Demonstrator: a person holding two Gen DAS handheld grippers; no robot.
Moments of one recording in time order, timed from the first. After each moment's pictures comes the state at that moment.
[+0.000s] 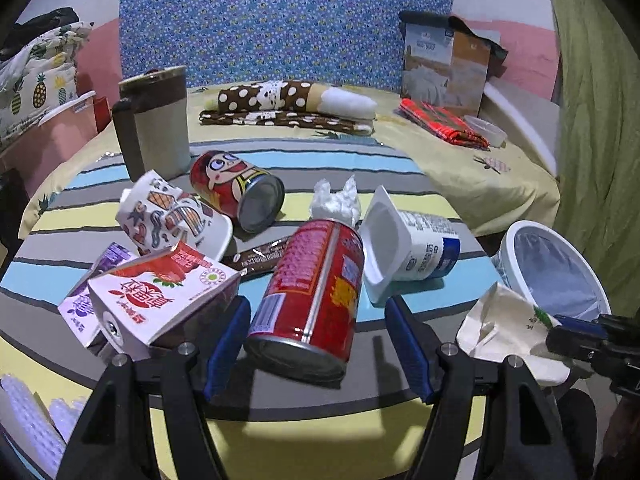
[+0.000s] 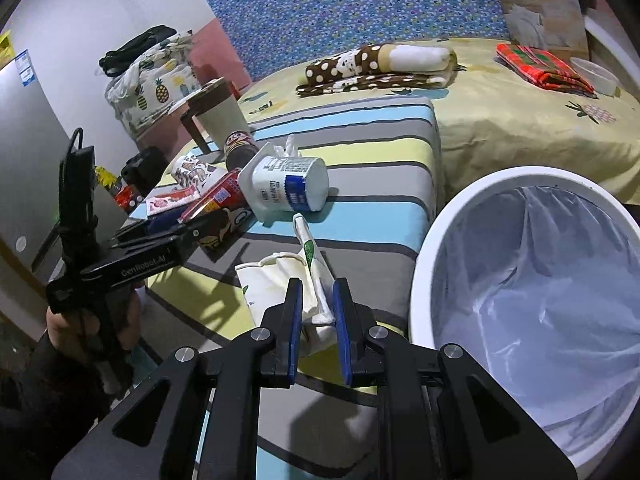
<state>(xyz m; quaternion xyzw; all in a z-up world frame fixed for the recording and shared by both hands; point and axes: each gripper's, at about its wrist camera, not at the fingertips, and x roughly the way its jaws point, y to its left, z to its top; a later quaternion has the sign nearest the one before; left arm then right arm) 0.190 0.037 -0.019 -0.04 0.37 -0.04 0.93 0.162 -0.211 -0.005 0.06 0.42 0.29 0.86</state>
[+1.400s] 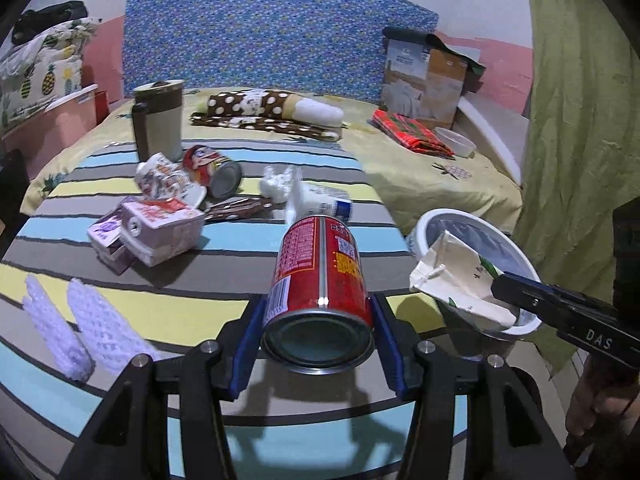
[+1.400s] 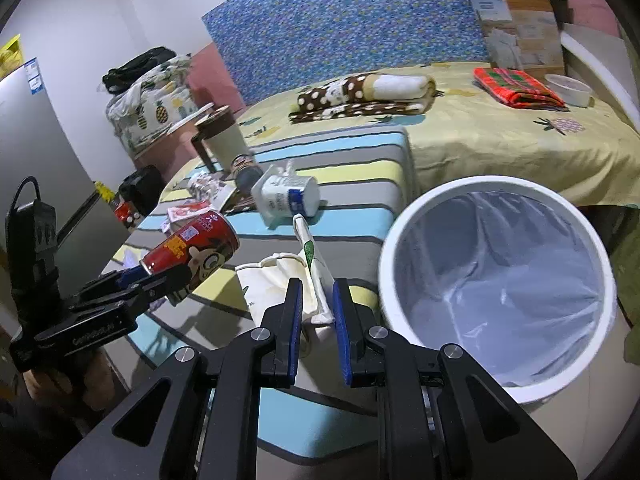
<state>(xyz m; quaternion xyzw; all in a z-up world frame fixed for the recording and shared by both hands) 0.104 -0.007 0.019 -0.08 0.35 -0.06 0.93 0.122 -0.240 0.020 0.06 0.38 0.26 0.89</state>
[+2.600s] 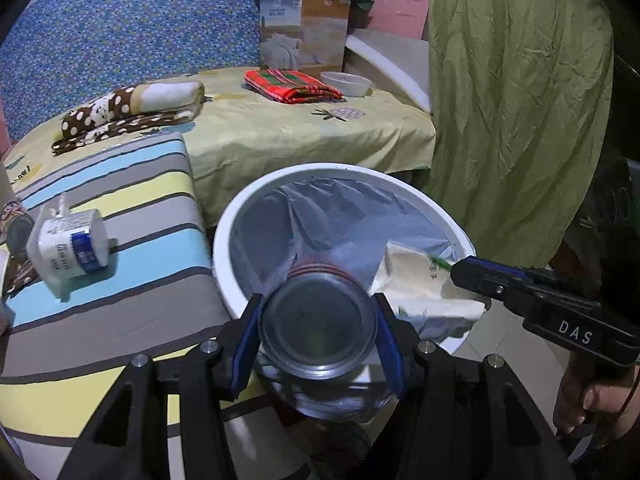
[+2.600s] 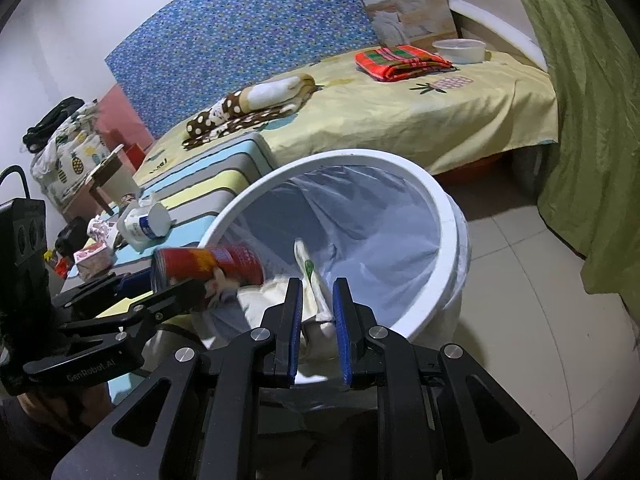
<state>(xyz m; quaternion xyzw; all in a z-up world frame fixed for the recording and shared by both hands) 0.166 -0.172 -0.005 0.01 0.39 -0.22 0.89 0.132 -0.351 -0.004 0.12 0.40 0.11 0.90</state>
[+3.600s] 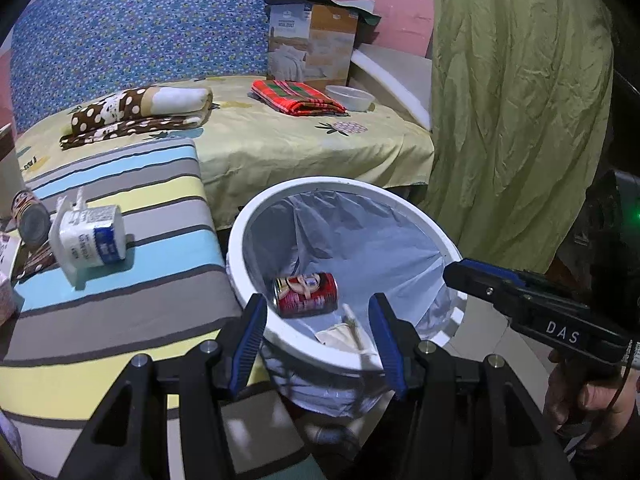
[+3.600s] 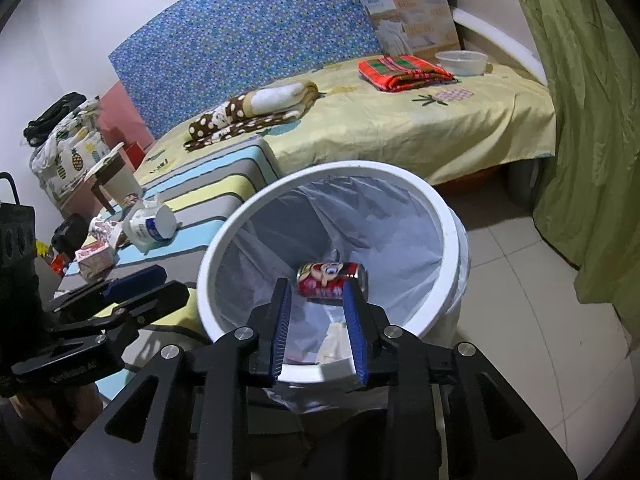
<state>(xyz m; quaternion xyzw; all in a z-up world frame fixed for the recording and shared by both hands) 0.149 -0.154 0.008 -0.02 0.37 -0.22 0.90 0.125 -0.341 0.010 0.10 0.38 0.11 0.91</state>
